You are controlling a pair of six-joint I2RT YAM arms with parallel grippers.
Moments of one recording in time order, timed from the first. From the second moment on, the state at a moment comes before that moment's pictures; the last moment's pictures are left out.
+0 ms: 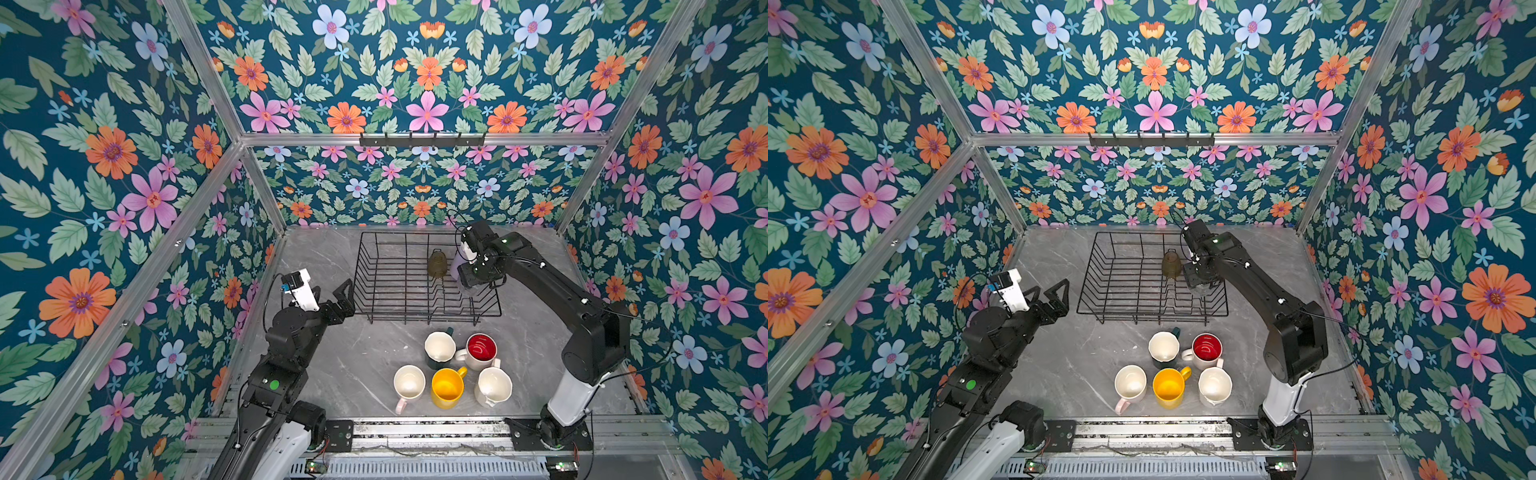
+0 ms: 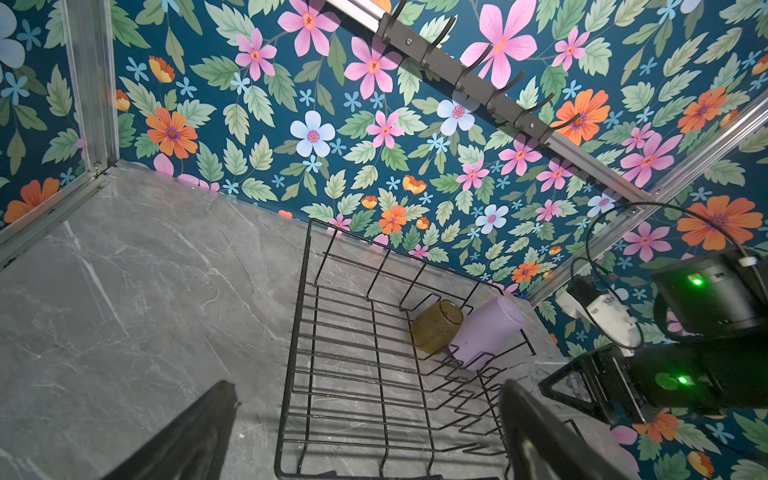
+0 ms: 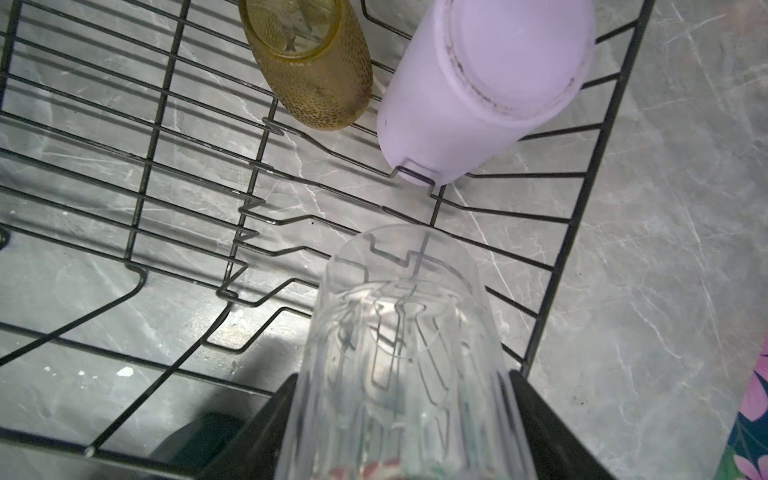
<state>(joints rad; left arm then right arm) -0.38 0.55 0.67 -0.27 -0.12 -0.49 0.47 1.79 1.68 -1.08 0.14 0.13</state>
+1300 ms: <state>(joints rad) -0.38 0.53 0.68 -0.31 -0.14 -0.47 0.44 2.02 1.74 -1.02 0.12 0.13</state>
